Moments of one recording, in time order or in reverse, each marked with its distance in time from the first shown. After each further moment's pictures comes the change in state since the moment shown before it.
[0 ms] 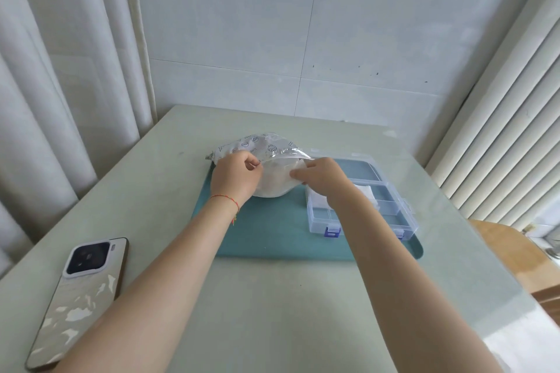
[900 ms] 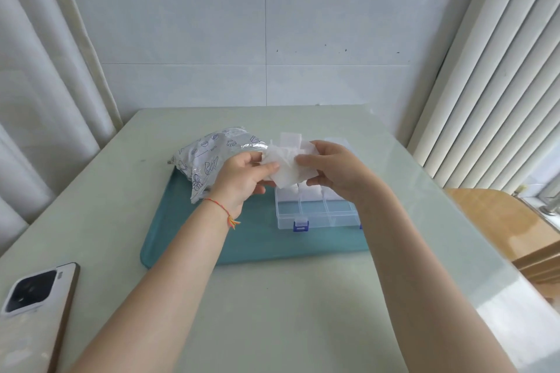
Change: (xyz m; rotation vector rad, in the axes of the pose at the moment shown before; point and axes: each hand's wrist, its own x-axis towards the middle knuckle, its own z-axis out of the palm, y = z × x) left_hand -0.021 0.054 0.049 -0.656 -0.367 -0.200; right_hand 0.000 0.061 -0.066 0.561 -0.153 -0.111
